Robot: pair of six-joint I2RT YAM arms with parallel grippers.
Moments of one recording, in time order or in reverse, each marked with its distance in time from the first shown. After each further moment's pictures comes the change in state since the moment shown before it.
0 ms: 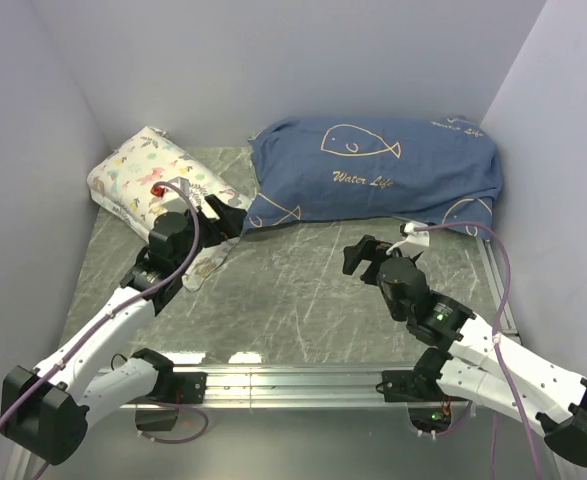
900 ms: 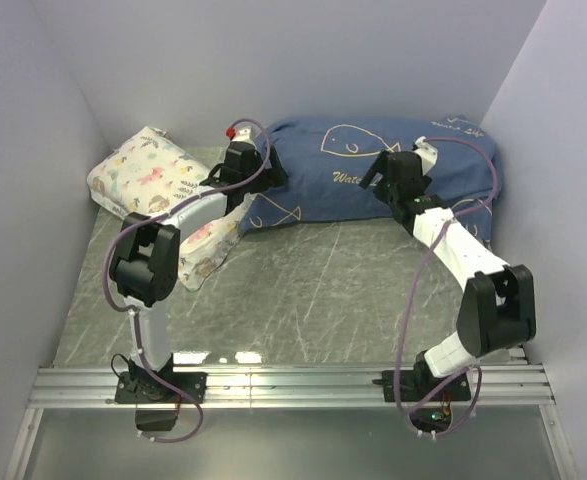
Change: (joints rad) left arm 0.016 0.992 0.779 -0.059 0.050 0.099; right arm -0.570 0.755 0.567 0.037 -0.332 -0.040
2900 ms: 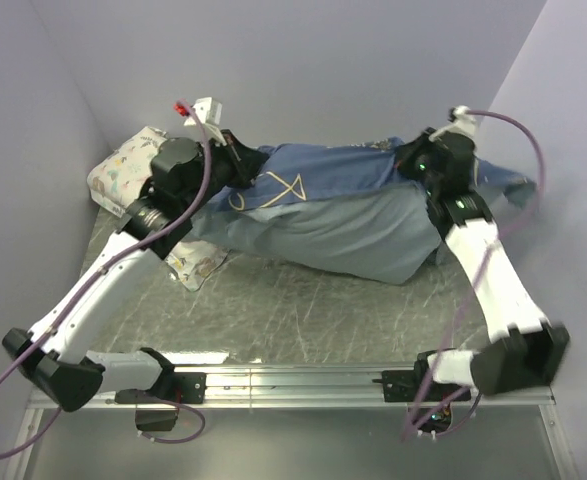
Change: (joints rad) left arm -0.161 -0.723 -0.043 -0.221 0.082 0.048; right arm -0.126 -0.273 0.090 0.005 -0.238 -0.100
